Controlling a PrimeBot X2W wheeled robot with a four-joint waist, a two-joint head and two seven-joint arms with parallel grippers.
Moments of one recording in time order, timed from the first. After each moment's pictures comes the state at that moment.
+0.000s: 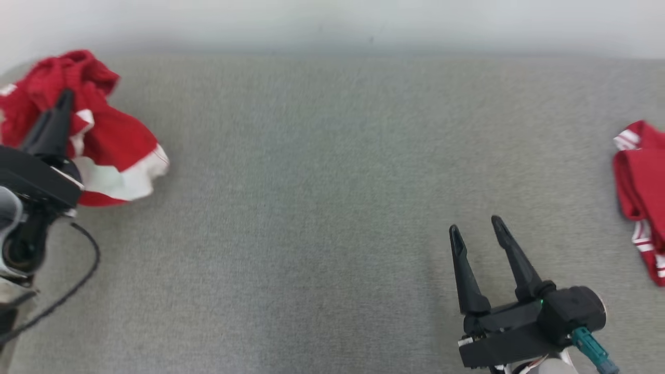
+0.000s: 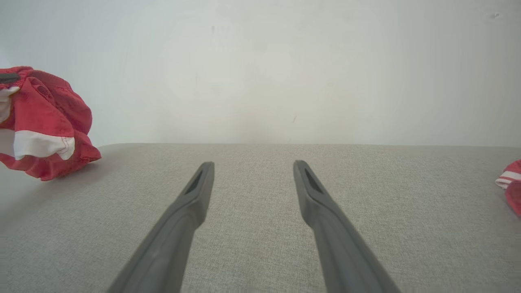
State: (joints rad) left arm -0.81 0.62 -0.46 0.52 -1.21 -0.13 -0.02; right arm -0.12 -0.05 0.14 0.07 0.11 0.13 -0.26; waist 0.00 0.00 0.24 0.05
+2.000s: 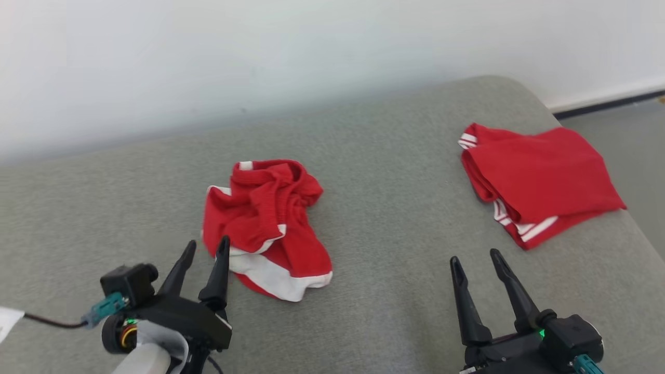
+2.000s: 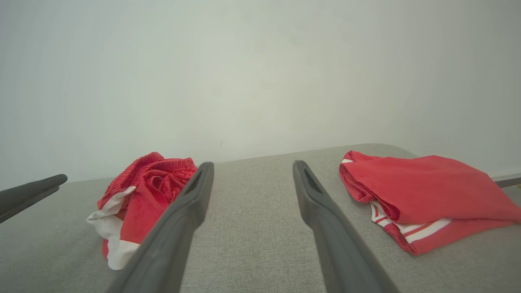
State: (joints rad) left arm -0.44 0.35 -0.60 0.44 -1.01 0.03 -0.26; right arm -0.02 -0.05 0.16 0.06 0.18 0.13 -0.26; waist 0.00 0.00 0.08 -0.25
